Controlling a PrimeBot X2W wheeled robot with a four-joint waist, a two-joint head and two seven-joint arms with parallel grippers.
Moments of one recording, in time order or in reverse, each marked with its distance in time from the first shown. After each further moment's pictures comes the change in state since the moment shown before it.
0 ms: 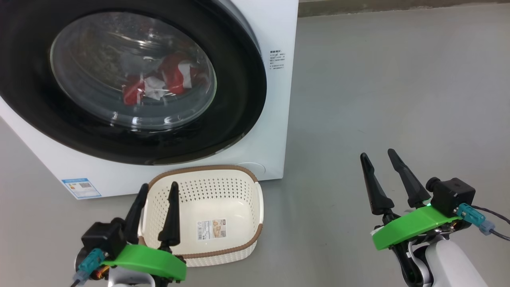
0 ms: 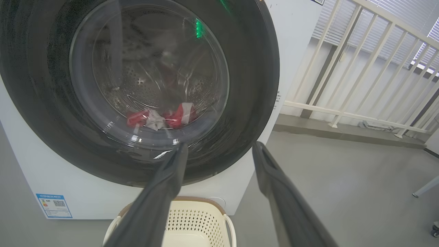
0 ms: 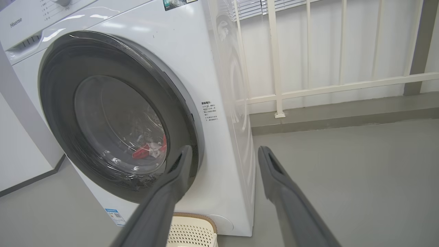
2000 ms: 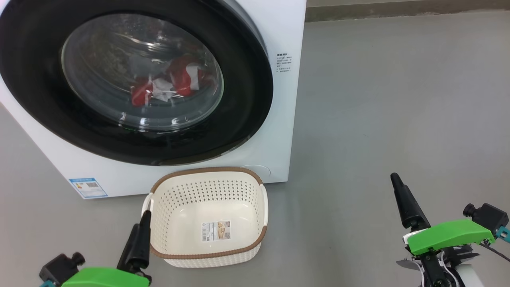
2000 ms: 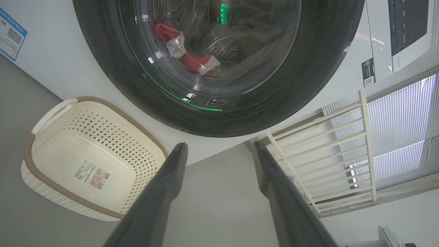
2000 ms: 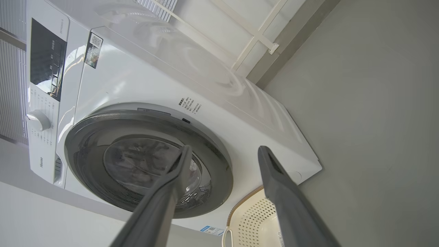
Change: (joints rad) left arm 0.099 -0.001 0.113 0.027 -0.715 -0.086 0.168; right arm 0.082 0.004 -0.080 0.027 0.739 0.000 0.166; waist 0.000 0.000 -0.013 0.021
